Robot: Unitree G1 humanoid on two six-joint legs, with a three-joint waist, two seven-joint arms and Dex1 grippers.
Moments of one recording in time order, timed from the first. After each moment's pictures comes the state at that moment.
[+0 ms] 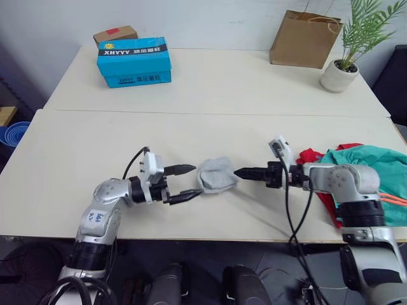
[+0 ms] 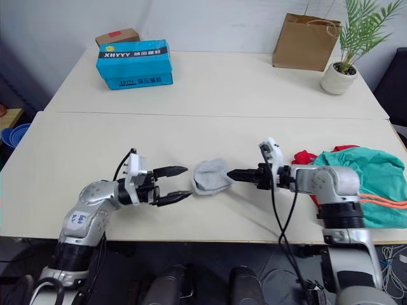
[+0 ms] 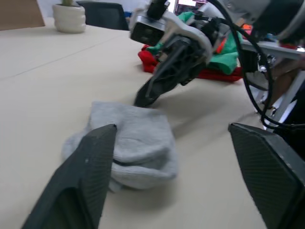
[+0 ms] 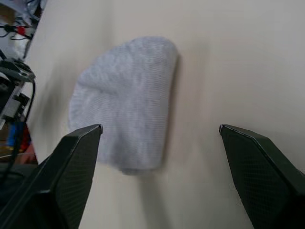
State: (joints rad) left arm -0.26 0.46 0.00 -0.07 -0.45 0.24 -1.07; right arm -0.70 -0.50 -0.02 0.23 0.73 1.24 0.73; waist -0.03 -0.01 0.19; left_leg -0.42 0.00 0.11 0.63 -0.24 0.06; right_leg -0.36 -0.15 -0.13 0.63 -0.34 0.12
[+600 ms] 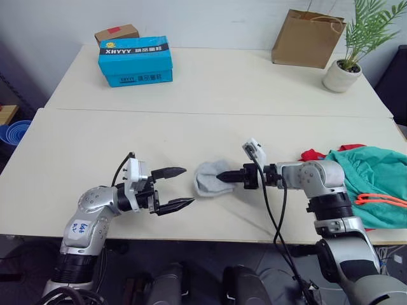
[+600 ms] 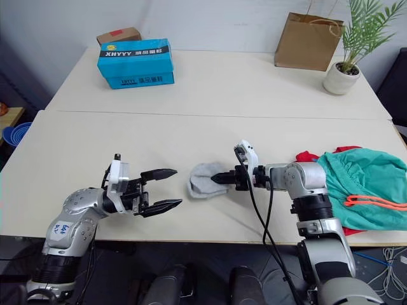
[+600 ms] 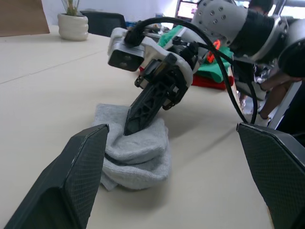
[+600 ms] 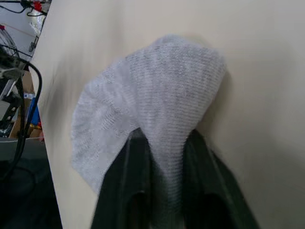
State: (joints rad) left arm -0.22 0.49 0.07 -0.14 -0.57 0.30 -1.08; right arm -0.69 -0.44 0.03 0.19 0.67 1.25 0.79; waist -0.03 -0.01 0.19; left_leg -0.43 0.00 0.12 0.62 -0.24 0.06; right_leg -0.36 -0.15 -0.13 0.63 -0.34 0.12
